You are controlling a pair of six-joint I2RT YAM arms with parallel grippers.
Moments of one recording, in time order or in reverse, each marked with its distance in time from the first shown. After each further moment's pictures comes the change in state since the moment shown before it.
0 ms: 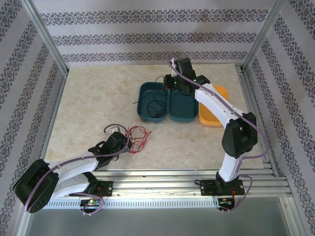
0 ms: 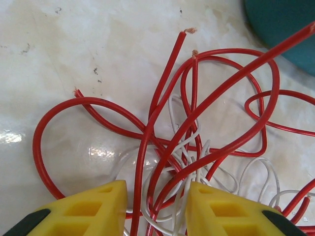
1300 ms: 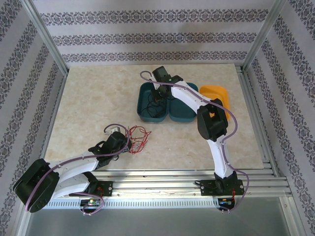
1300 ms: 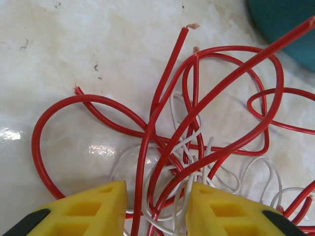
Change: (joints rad) left arm 0.006 0.003 0.001 0.000 0.011 0.000; right arm 0.082 0.439 0.330 -0.256 0.101 -0.307
